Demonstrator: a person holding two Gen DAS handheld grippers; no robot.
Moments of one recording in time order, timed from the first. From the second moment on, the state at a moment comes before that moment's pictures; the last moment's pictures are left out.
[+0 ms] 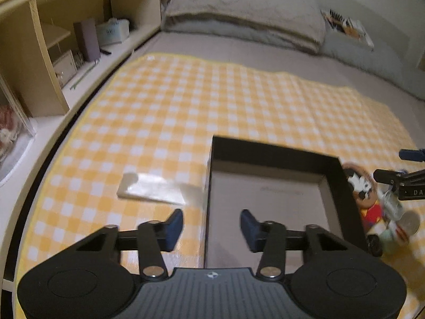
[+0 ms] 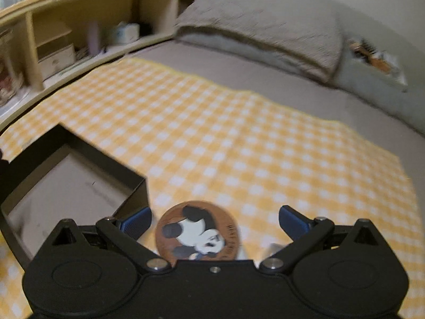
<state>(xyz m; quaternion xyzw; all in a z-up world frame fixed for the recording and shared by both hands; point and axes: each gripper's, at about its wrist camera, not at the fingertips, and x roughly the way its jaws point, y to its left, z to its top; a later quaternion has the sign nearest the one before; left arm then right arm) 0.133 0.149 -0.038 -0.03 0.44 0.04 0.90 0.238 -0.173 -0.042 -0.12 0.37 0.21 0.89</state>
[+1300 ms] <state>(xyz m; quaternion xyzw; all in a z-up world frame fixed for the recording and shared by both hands) 0.148 0.157 -0.065 -0.03 0.50 0.02 0.87 0.264 -0.149 -0.081 -0.16 0.43 0.26 0.85</state>
